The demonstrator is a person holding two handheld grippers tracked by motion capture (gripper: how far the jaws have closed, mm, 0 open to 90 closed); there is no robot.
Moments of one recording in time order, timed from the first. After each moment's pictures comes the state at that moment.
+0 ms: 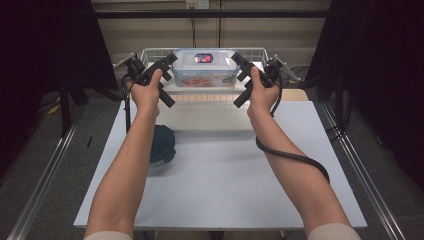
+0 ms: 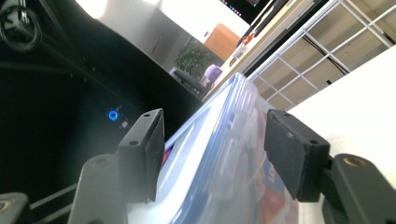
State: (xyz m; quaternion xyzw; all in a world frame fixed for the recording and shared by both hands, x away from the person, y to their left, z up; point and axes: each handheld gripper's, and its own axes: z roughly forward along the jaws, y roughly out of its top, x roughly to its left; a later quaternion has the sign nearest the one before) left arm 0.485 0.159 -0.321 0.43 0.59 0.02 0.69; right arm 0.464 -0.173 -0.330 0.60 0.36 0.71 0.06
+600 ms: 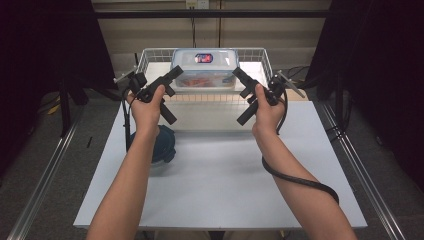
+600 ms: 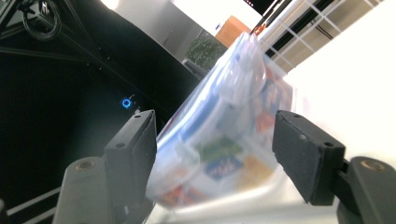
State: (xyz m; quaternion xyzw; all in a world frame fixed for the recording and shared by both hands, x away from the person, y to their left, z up) left arm 0.436 0.152 -0.329 0.46 0.55 0.01 0.69; right arm 0.417 -0.175 -0.346 0.58 0.37 0.72 0.04
